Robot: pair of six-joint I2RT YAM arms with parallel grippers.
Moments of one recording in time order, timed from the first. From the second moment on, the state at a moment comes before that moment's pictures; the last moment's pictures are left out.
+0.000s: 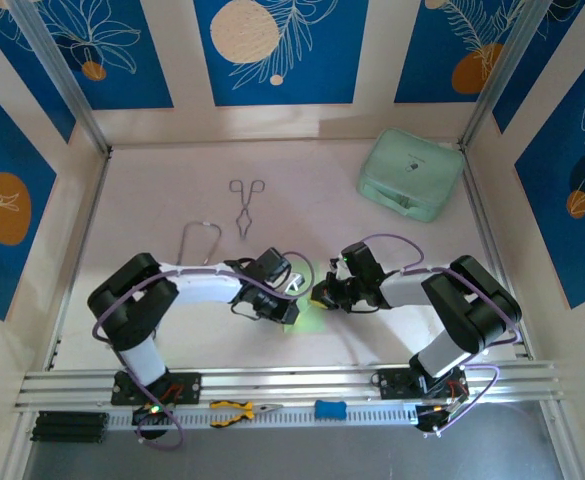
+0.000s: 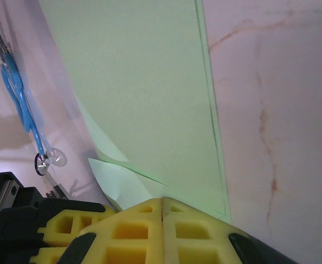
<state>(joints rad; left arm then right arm) -0.88 1.71 0.84 -0.30 0.48 -0.49 0.54 1.57 0.46 0.17 -0.62 1.00</state>
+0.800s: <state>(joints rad) -0.88 1.65 0.76 -0.26 0.46 -0.52 0.57 1.42 0.47 0.08 -0.55 0.97</state>
